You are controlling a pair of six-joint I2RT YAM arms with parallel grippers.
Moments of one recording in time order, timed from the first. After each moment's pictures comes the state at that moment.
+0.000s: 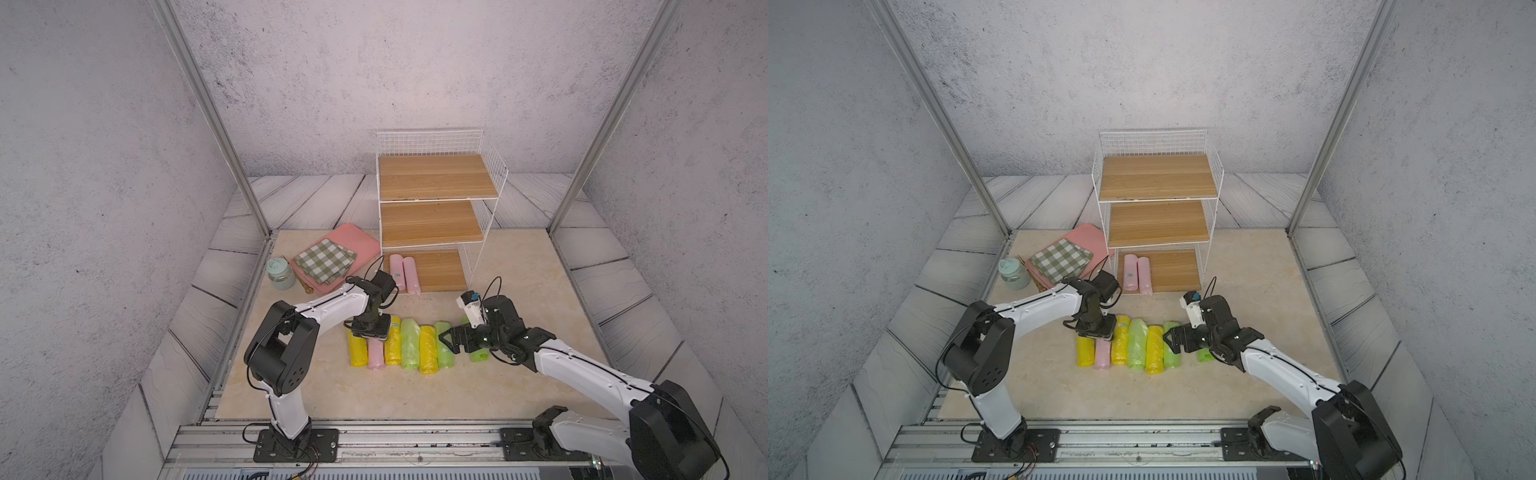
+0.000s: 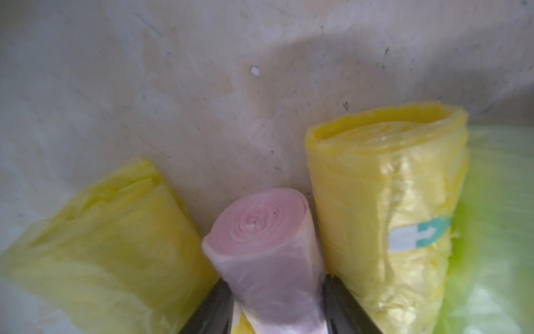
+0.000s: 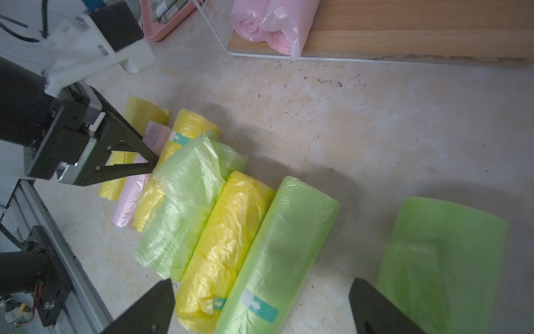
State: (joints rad) left arm -0.61 1.79 1.20 -0.90 0.05 -0.39; right arm 0.53 1.17 0.59 -0.22 -0.33 0.28
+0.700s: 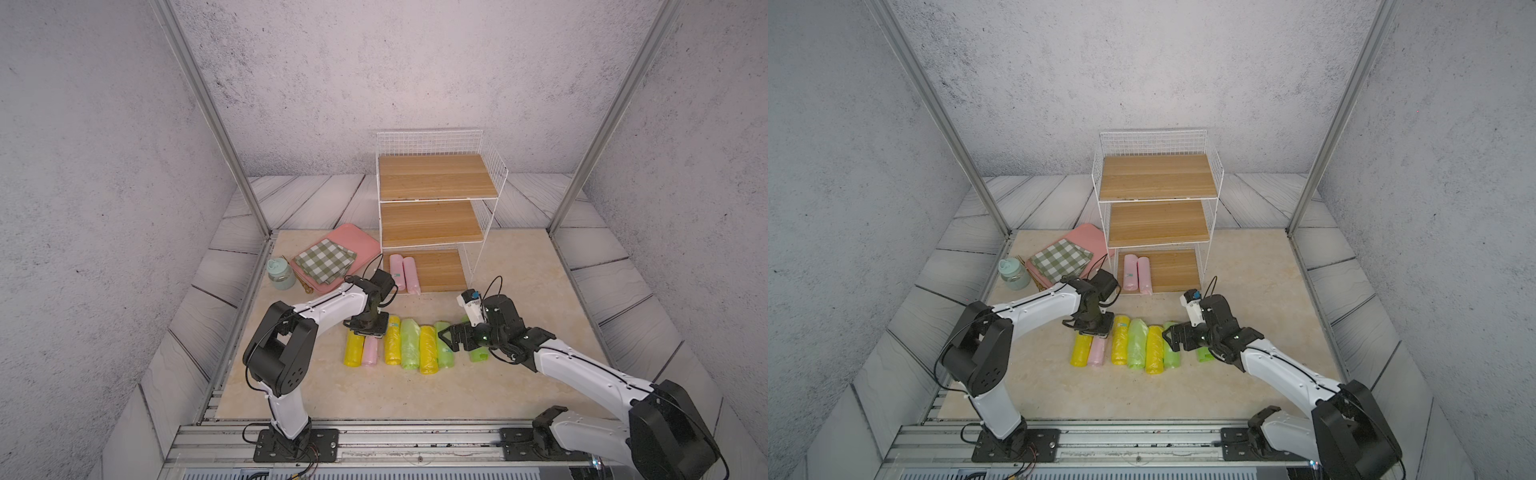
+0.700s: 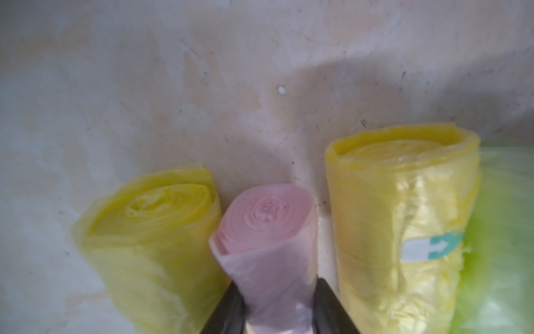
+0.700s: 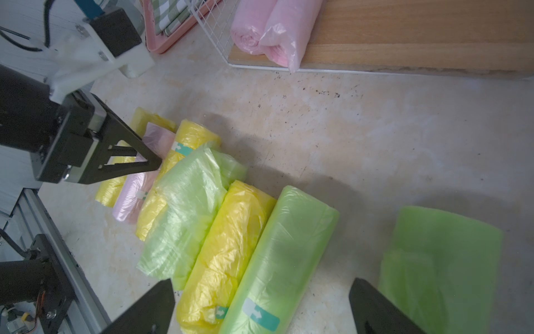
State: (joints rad) left arm -0.60 1.78 1.20 -0.89 0.00 -0.39; right arm 0.53 1.18 0.59 -0.19 -0.32 0.29
